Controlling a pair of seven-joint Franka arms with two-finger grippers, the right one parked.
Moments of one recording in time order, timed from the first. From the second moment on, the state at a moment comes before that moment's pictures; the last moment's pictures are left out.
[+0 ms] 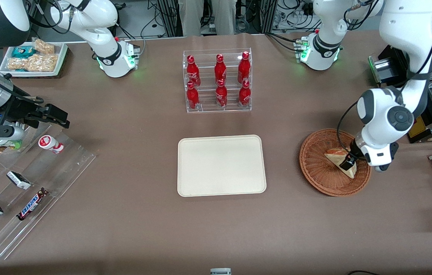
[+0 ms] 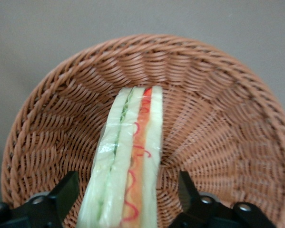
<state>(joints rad) -0.09 0.32 0.07 -2.20 0.00 2.52 -0.95</state>
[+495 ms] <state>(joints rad) -0.14 0.27 0.05 -2.06 0.00 2.28 -0.94</state>
